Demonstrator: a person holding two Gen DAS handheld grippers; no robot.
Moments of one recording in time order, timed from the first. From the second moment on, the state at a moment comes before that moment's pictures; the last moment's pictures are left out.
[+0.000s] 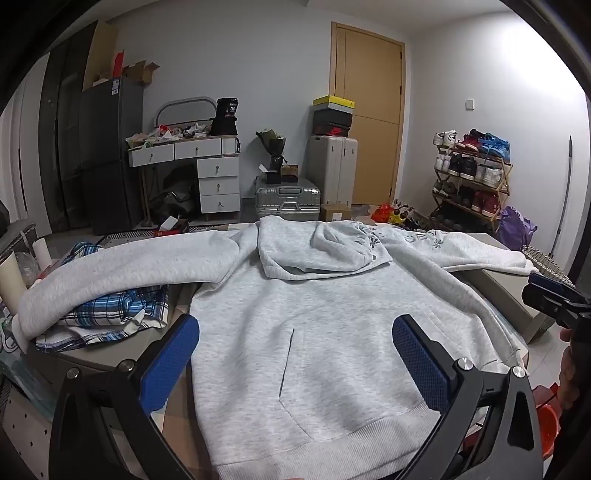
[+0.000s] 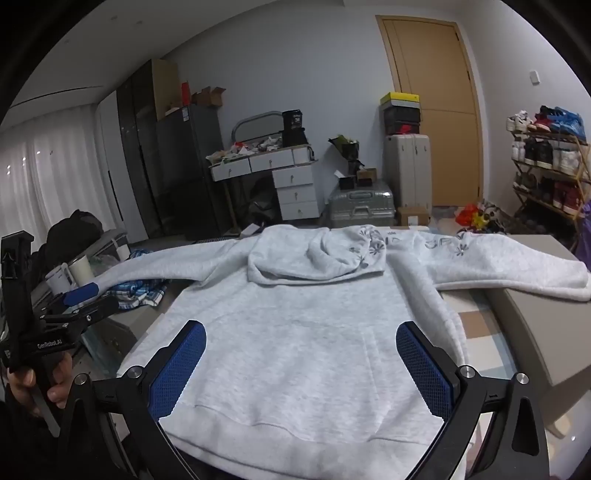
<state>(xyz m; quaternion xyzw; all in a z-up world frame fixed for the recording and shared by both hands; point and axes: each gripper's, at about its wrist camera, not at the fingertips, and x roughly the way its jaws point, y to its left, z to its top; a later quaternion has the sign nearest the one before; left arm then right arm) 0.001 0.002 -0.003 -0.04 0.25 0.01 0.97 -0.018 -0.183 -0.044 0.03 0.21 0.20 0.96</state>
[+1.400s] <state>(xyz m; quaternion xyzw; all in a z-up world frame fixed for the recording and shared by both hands) -0.003 -0.003 0.006 -0.01 0.24 0.01 0.97 -0.017 -0.172 -0.047 0.02 0.22 0.19 0.96</state>
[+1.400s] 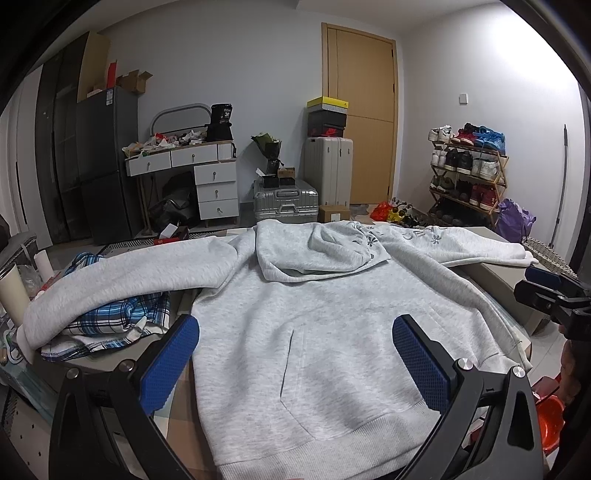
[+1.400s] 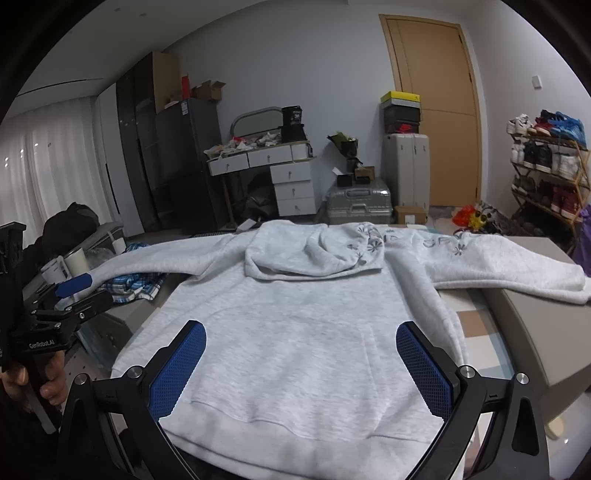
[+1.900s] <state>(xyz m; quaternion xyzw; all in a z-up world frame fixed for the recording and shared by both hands) -0.004 -0.006 0.006 -0.01 0.24 0.01 0.97 -0.018 -0.172 -0.047 0.01 0.22 0.19 0.96</state>
